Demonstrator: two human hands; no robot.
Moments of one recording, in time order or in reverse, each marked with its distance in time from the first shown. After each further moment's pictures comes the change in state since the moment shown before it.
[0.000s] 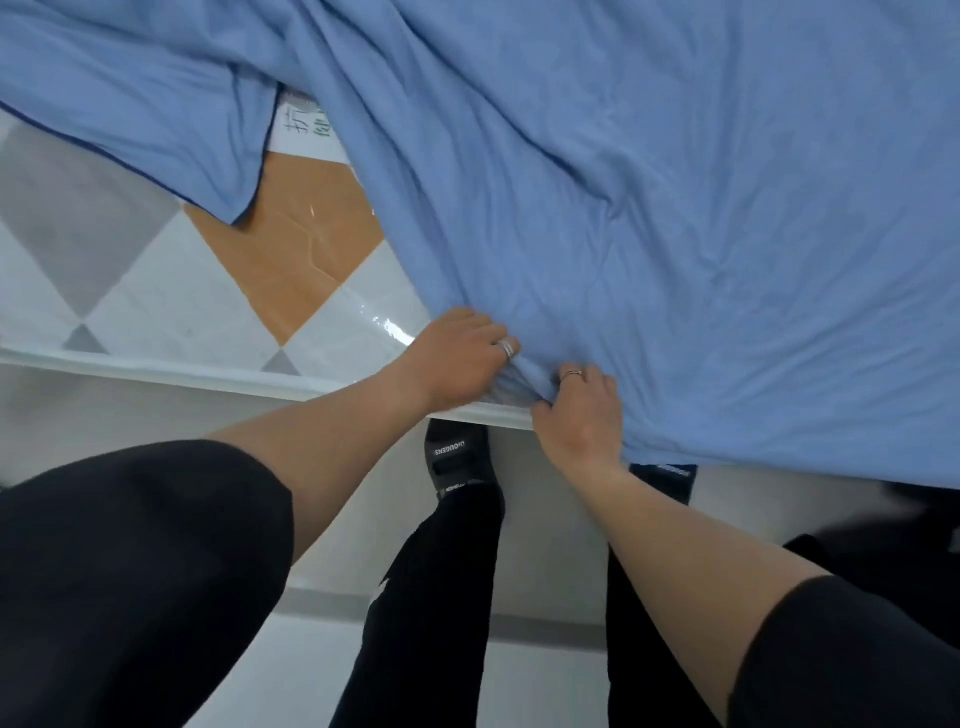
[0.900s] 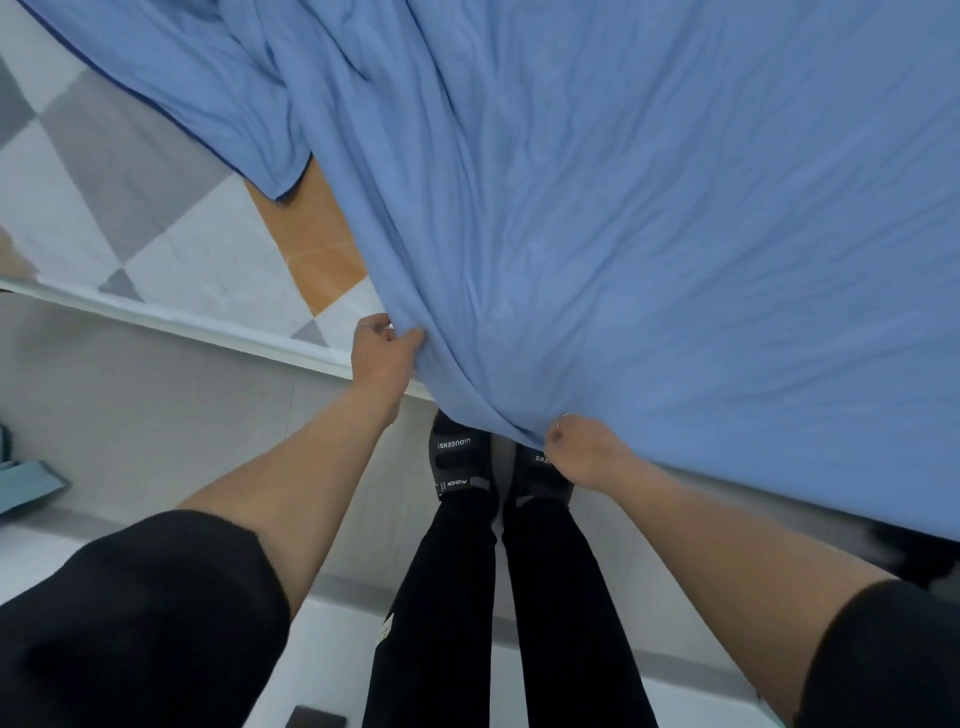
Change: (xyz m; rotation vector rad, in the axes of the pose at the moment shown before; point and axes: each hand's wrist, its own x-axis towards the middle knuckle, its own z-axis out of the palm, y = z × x) left_hand -0.081 -0.015 0.033 -1.569 0.558 -1.480; right_hand 0.004 0.021 0.011 -0.102 -0.627 -0.076
